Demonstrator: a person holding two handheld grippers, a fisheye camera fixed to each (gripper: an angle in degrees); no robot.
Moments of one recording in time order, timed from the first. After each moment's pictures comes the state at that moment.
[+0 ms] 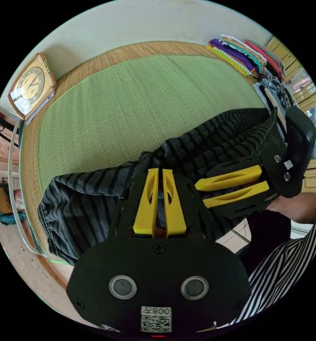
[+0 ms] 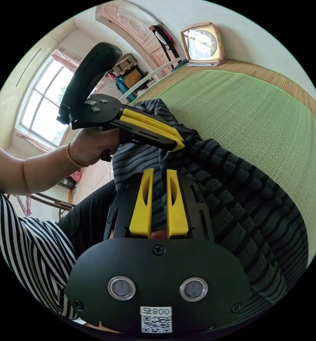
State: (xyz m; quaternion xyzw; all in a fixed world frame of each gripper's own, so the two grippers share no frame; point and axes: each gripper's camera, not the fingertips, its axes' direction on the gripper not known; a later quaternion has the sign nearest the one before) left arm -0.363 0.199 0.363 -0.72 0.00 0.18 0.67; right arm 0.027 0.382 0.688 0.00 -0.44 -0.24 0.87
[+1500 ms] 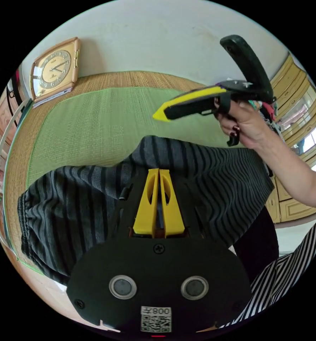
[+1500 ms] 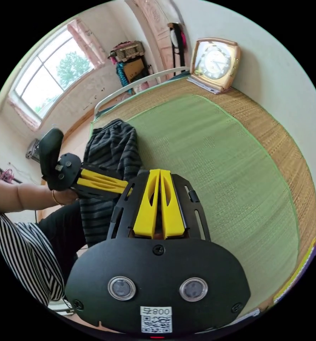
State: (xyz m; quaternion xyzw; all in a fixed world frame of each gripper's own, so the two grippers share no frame) left arm -0.476 0.196 0.288 -0.65 0.00 0.09 0.75; right arm -0.083 0.228 0.724 0.02 -0.33 -0.32 0.89
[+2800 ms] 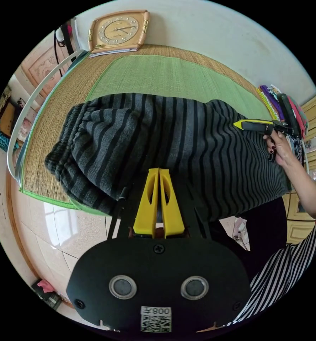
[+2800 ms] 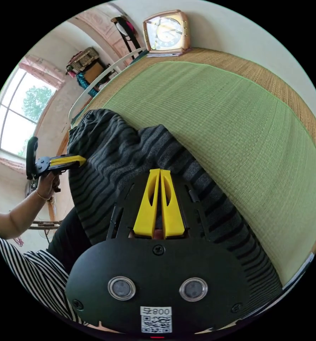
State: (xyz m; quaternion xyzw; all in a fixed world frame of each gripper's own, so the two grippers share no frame) left arm -0.574 0.155 0.137 -0.67 -0.14 0.03 0.73; right arm -0.064 0.274 0.790 -0.07 -0.33 -0.18 0.93
